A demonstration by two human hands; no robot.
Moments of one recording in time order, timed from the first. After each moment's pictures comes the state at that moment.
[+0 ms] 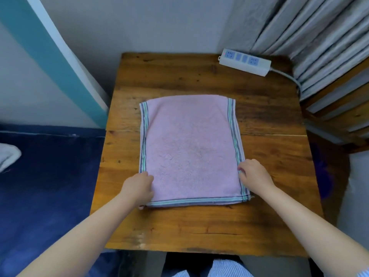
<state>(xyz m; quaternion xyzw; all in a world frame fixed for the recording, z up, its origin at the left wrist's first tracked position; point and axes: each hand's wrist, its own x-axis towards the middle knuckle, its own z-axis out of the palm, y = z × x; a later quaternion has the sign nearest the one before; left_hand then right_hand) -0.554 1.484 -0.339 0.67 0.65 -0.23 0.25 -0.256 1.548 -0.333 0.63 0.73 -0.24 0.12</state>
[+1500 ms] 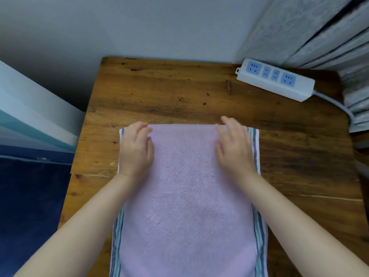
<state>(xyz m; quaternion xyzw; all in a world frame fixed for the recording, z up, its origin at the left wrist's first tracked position) -0.573 1.694 -0.407 0.65 0.72 0.24 0.03 -0.349 1.737 -0.385 0.57 0.81 -0.12 -0.12</state>
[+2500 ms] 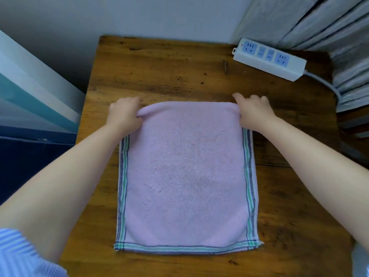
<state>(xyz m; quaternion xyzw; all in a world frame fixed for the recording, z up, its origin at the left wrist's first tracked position) -0.599 1.724 -0.378 0.62 0.76 -0.06 0.17 -0.310 1.788 -0.353 0.55 0.80 -0.10 0.21</state>
